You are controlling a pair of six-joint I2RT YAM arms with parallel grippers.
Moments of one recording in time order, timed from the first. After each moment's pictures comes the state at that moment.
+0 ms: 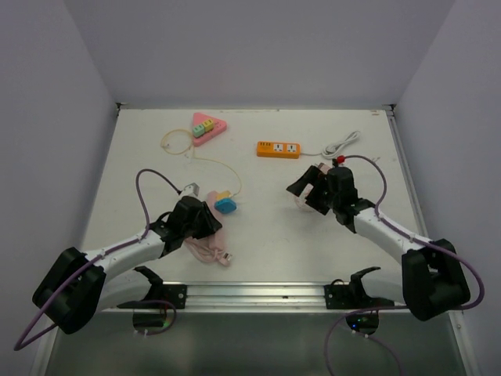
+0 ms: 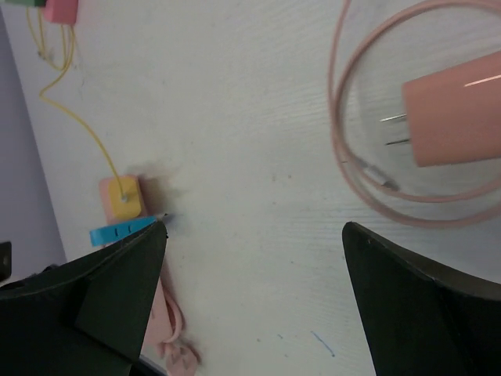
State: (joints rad) left arm -0.60 1.12 0.36 -0.04 -0.05 -0.88; right arm 0.31 1.22 0.58 -0.02 -0.12 0.88
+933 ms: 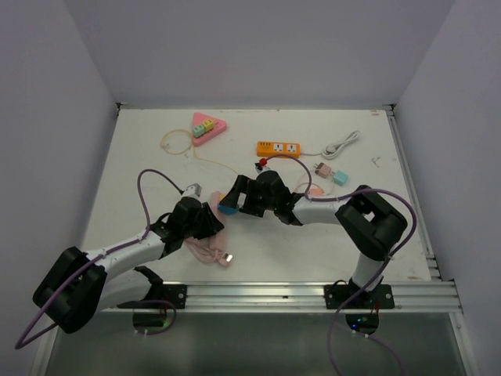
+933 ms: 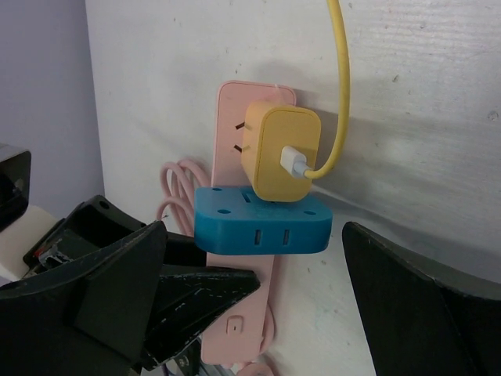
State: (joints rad) left arm -0.60 1.13 0.35 0.01 0.00 -0.85; right arm 0.81 1.78 0.87 0.35 -0.15 1.02
